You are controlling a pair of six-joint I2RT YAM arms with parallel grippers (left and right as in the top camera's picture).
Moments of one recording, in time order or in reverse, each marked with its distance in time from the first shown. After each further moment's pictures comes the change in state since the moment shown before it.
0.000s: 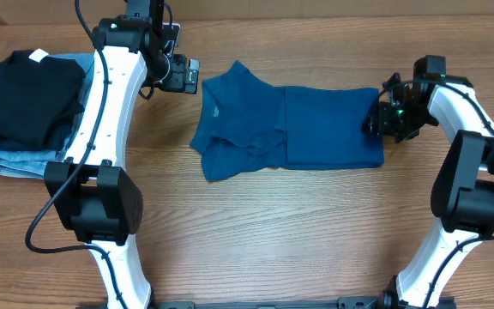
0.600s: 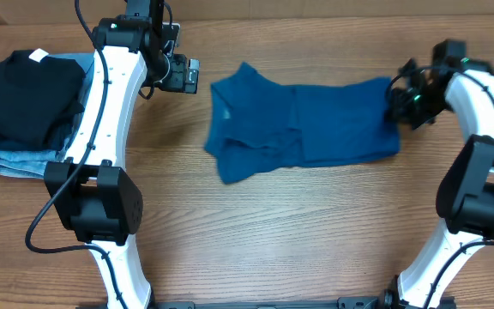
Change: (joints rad) left arm 0.000 0.000 0.000 0.002 0.000 0.000; right arm -0.053 -0.010 0.210 -0.195 0.013 -0.006
